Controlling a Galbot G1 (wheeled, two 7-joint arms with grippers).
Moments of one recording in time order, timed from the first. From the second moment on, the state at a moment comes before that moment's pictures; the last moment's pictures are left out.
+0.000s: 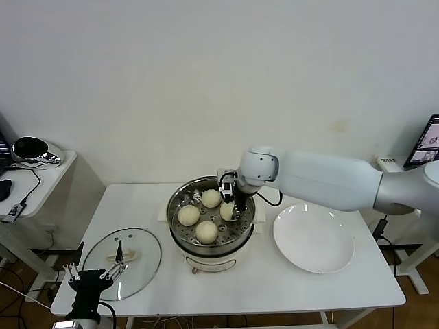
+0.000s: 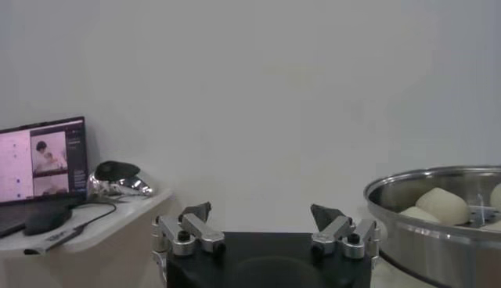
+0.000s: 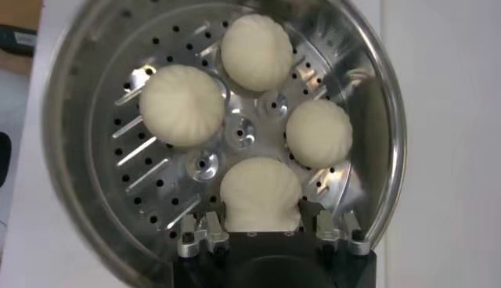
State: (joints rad) left arm 1.79 -1.29 -0.66 -2.22 -0.14 -0.05 -0.22; right arm 0.47 1.12 -1.28 1.38 0.50 -0.71 -0.76
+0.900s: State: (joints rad) left arm 1.78 -1.29 -0.66 -2.18 -0.14 -0.06 -0.21; right arm 0.33 0.81 -0.97 1.65 0.49 -0.64 -0.57
